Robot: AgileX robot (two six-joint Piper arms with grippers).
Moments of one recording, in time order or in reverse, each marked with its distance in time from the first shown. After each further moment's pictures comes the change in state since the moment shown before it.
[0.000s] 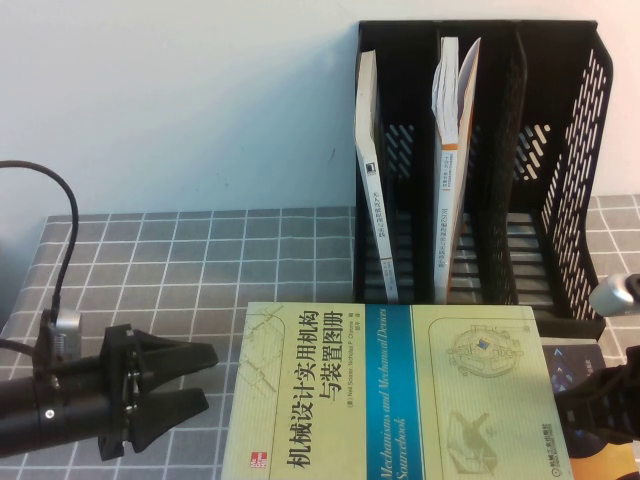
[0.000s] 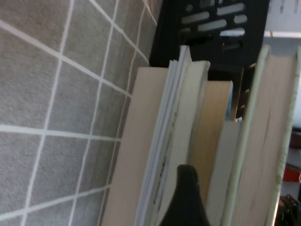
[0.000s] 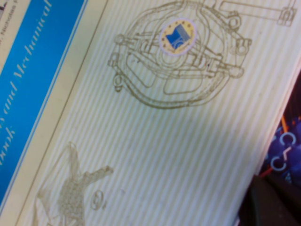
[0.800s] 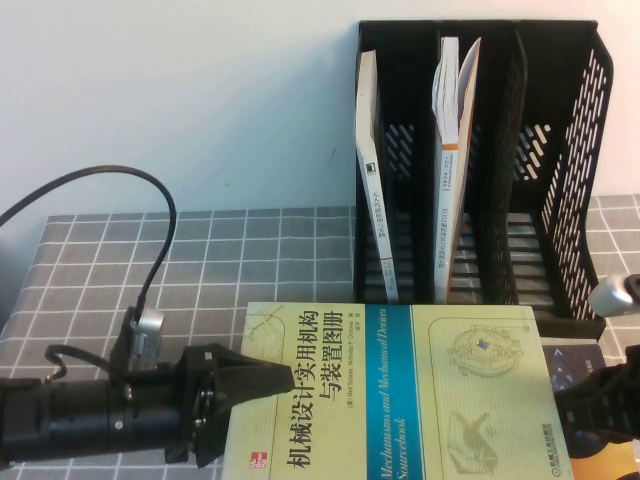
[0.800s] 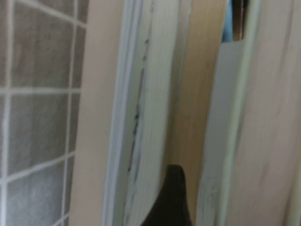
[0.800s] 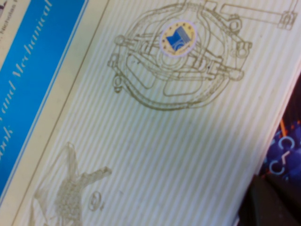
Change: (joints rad) right arm 0.000 0.000 0.002 0.006 -0.012 -0.022; left arm -0.235 0.011 -0.013 -0.054 -0.004 0.076
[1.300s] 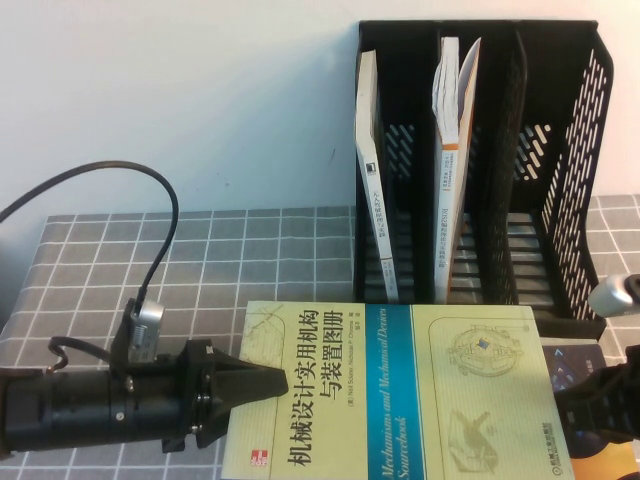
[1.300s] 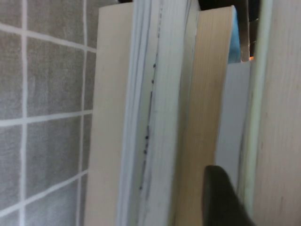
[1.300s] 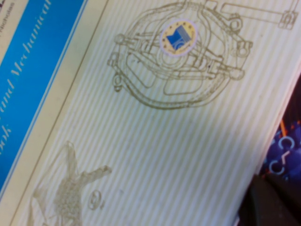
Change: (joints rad) right arm 0.000 0.000 0.000 0.000 0.000 -0.003; left arm -0.002 0.008 -0.035 0.010 -0.032 0.005
